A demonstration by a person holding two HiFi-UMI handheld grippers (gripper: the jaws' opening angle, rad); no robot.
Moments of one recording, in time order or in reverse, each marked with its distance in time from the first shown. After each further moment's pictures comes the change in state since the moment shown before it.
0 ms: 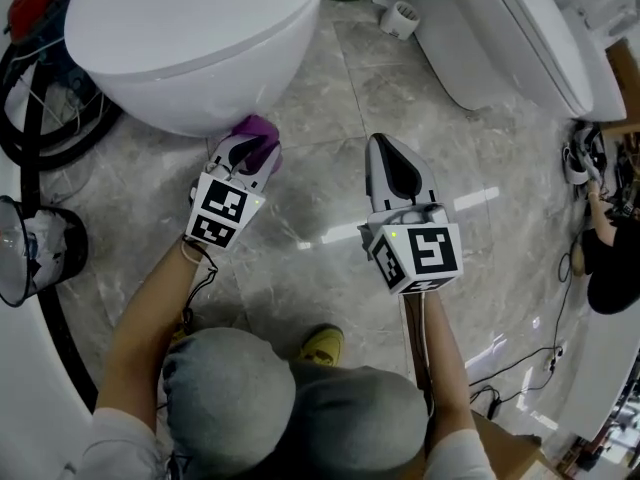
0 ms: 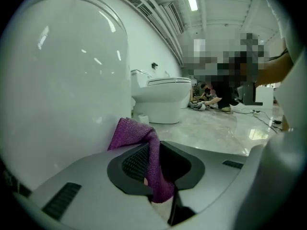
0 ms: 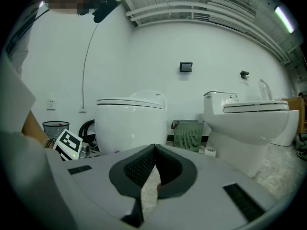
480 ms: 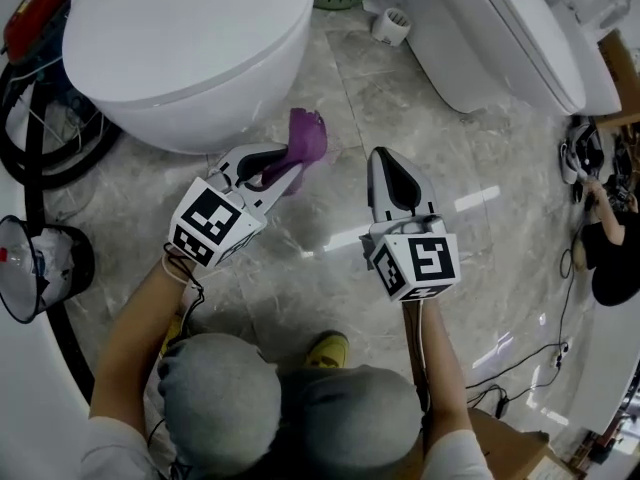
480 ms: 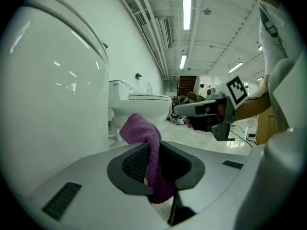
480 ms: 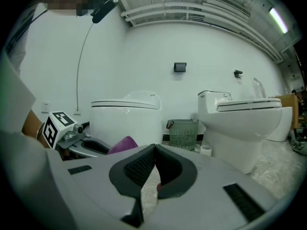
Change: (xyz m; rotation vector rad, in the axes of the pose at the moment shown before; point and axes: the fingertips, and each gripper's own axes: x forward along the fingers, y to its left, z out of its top) left arm -0.024 -0.035 0.078 -0.019 -0.122 -0.280; right arm -0.005 -0.012 0.001 0.043 -0.001 -0.054
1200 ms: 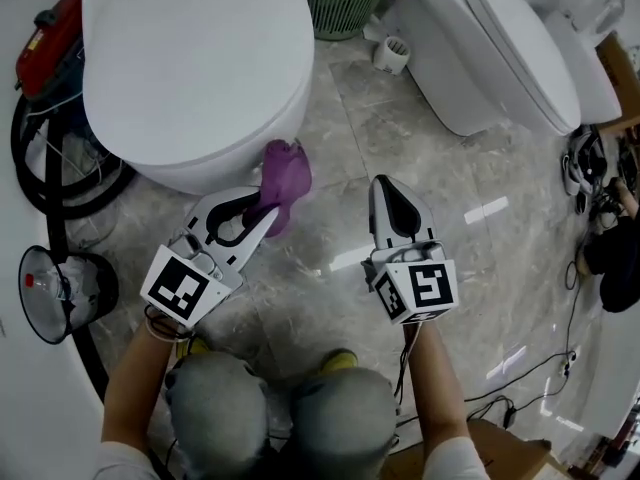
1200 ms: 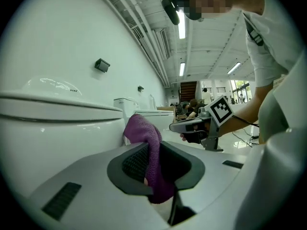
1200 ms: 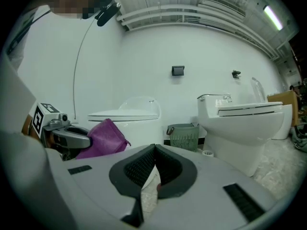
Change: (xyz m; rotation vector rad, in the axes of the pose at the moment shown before) left arm -0.072 0.012 0.099 0.082 -0.198 0.051; right arm 0.010 0.000 0.047 0.050 -0.036 -0.006
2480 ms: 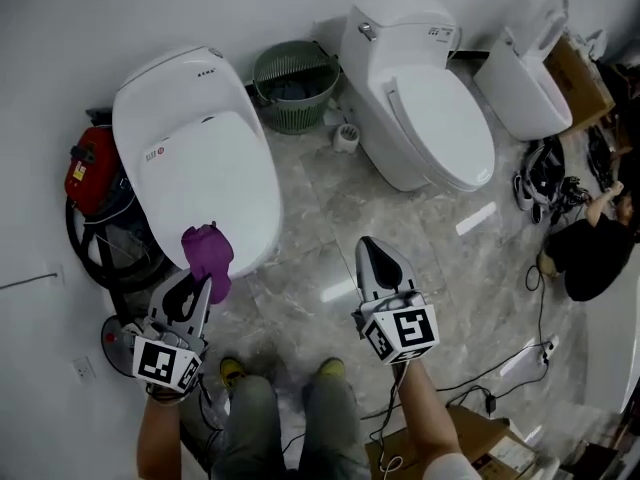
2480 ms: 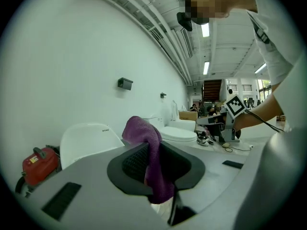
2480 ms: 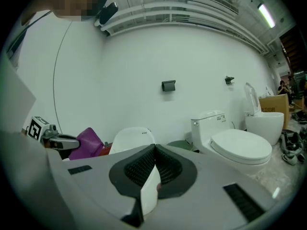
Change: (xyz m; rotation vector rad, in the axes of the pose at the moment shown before) left arm -0.061 0.097 0.320 -0.106 0.177 0.288; right arm -0.036 -0.034 0.339 0.146 0.044 -0.067
